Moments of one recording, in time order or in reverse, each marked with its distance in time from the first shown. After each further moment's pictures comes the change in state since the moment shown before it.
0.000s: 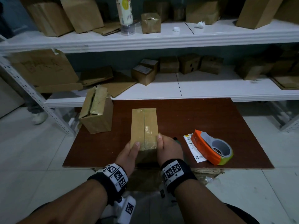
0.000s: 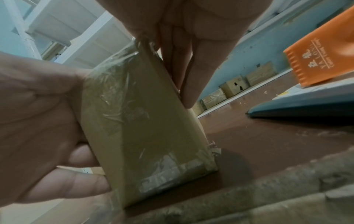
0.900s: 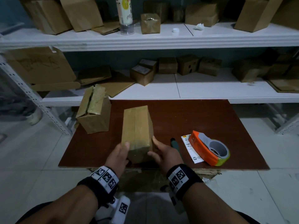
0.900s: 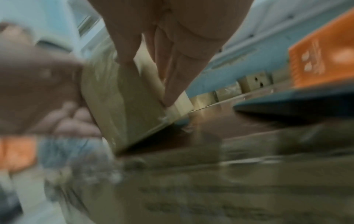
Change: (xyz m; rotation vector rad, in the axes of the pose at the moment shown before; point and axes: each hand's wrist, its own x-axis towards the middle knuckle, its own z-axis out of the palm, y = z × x) left_hand 0.014 -0.018 -0.015 -0.172 0.082 -0.028; right_hand -0.004 0.025 -0.003 0.085 -0.285 -0.155
